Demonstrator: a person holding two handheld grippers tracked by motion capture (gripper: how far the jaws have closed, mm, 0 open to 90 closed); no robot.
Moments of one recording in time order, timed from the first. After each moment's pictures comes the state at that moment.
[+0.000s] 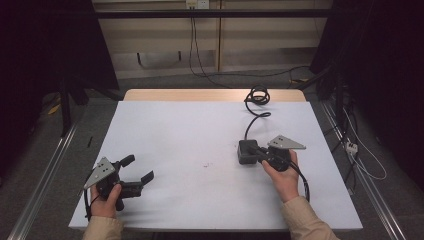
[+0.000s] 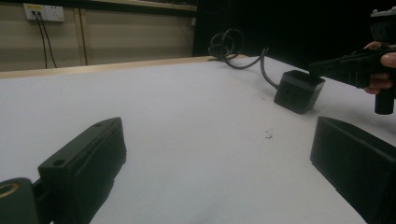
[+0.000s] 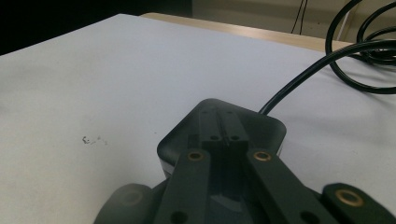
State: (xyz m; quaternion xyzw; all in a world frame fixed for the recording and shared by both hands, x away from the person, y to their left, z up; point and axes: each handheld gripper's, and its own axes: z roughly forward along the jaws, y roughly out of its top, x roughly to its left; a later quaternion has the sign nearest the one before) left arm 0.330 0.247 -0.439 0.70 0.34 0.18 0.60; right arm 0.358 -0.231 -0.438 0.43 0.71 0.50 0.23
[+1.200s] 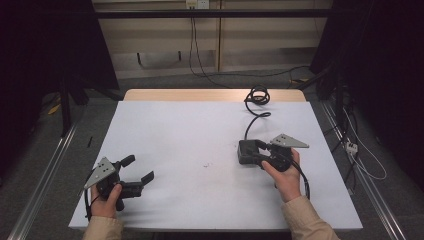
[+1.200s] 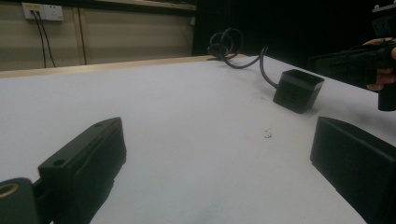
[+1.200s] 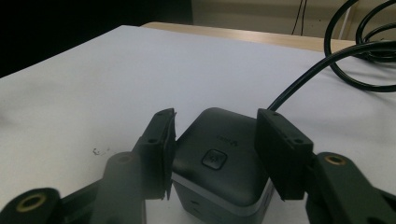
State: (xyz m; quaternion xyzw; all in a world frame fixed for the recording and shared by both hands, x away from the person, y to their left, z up) left arm 0.330 0.246 -0.439 0.70 0.34 0.18 0.60; right arm 0.358 -0.232 -0.432 0.45 0.70 0.51 0.22
